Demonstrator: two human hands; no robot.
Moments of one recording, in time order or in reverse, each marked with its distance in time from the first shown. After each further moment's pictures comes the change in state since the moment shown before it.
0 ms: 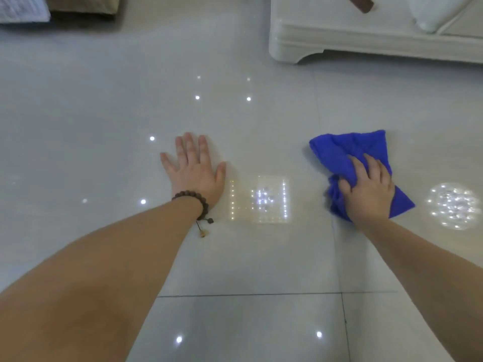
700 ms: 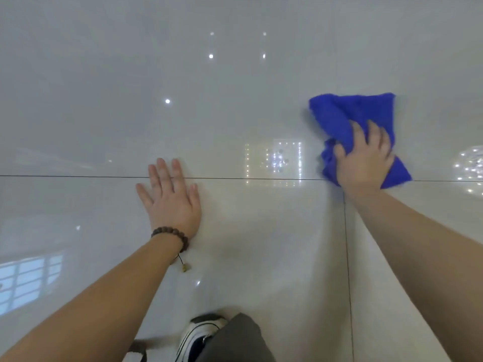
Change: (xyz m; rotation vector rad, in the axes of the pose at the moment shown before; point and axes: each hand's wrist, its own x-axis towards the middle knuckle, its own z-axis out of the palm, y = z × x) left_hand -0.267 -0.082 0.051 -0.049 -0.016 -0.175; right_hand -0.158 0.004 0.004 0.031 0.008 0.015
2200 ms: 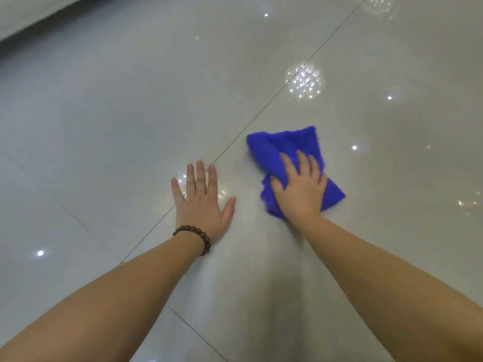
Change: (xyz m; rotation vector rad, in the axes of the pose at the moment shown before) left_hand -0.086 0.432 0.061 0.266 -0.066 1.167; right_hand -0.102 0.307 -0.054 0.008 0.170 0.722
